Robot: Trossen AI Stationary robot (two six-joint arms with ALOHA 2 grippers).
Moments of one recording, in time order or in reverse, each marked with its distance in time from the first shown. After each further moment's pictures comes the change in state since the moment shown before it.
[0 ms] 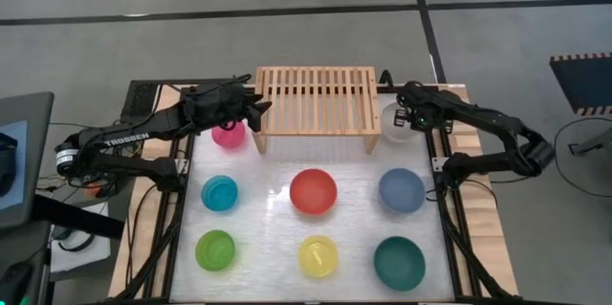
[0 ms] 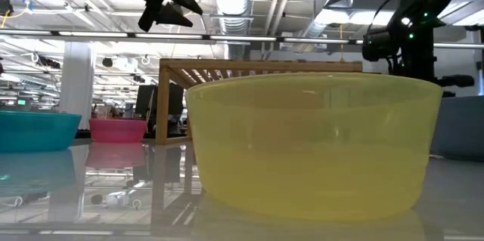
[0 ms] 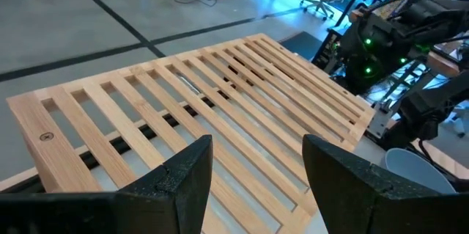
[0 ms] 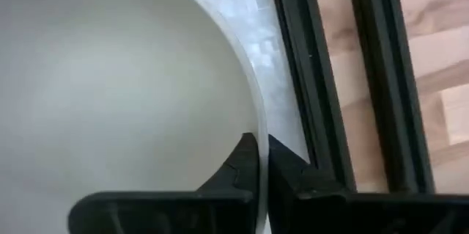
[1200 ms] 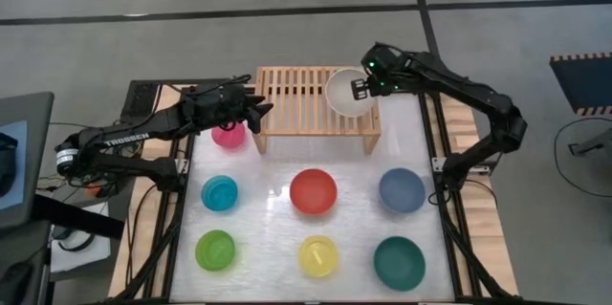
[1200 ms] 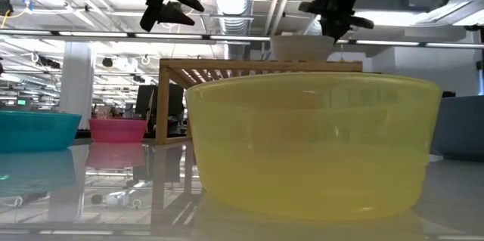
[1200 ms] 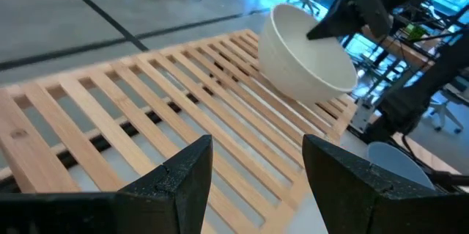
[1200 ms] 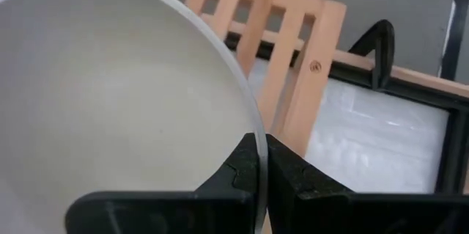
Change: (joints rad) left arm -0.008 -0.001 0.000 -0.005 0.050 -0.024; right arm 0.325 0.298 0.848 -0.148 -0.068 -0.200
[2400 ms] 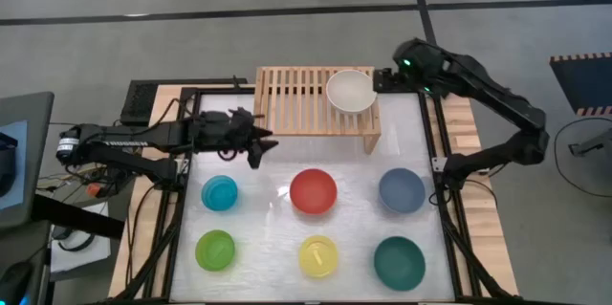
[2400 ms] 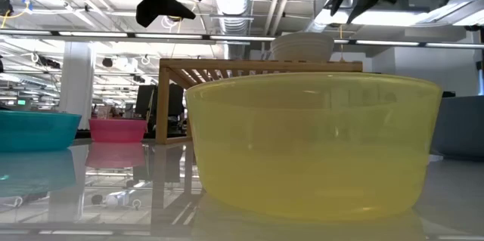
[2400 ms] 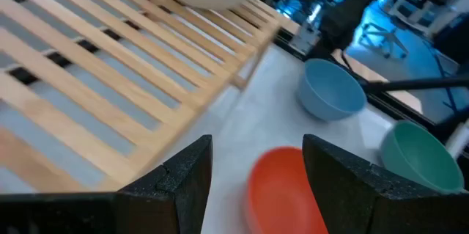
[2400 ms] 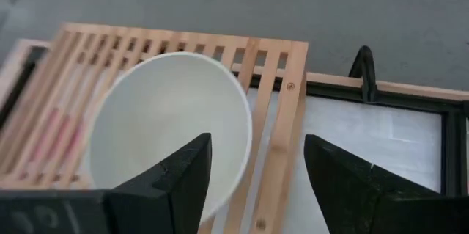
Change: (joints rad) left arm -0.294 0.024 0.001 -0.111 -0.028 -0.066; right arm 0.057 -0.236 0.002 -0.024 0.071 0.133
